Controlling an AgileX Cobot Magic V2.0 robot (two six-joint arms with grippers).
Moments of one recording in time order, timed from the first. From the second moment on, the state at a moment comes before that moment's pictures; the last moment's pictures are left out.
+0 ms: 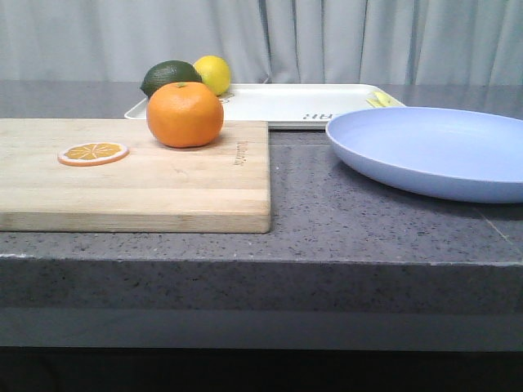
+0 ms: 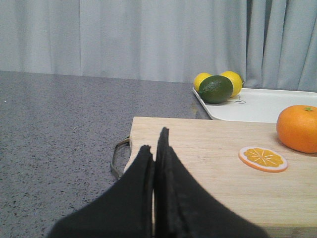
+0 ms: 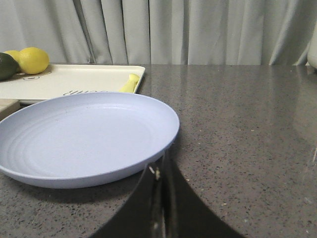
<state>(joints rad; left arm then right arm) -0.07 0.00 0.01 -0.05 0.03 0.00 0.02 -0.01 0.03 -0.04 0.04 0.10</state>
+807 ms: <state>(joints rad) -0.07 0.00 0.01 -0.05 0.02 0.00 0.02 -0.01 0.03 -0.04 -0.02 0.10</state>
